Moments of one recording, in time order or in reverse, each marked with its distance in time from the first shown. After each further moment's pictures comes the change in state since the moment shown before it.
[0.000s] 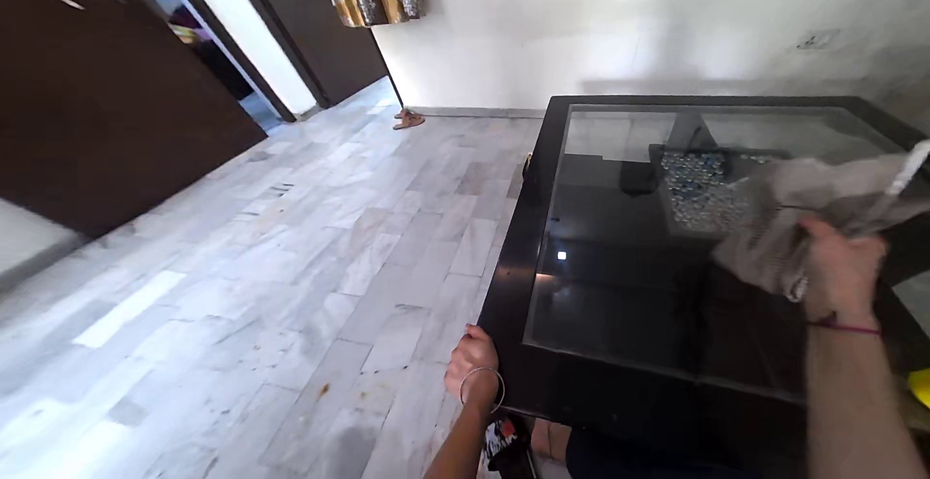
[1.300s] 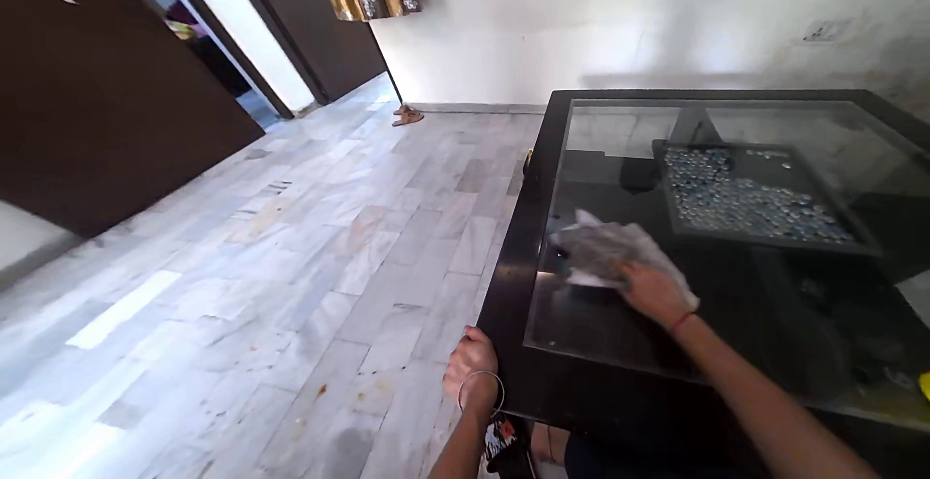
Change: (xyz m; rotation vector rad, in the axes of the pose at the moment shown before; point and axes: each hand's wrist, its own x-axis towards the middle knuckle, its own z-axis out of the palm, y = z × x) left_hand -0.003 0.004 -0.001 0.033 -0.028 -0.009; right_hand -0.061 0.092 0.108 -0.989 -1.018 -0.571
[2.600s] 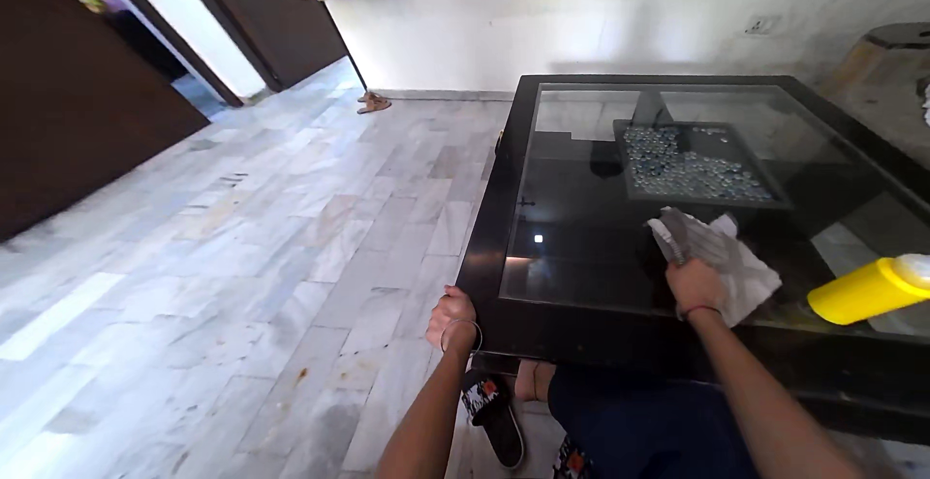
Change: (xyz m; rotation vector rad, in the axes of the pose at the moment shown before) left_hand -0.001 -0.002 0.003 -0.048 0.017 0.052; right_hand -0.100 0.041 -0.015 0.268 0.192 0.903
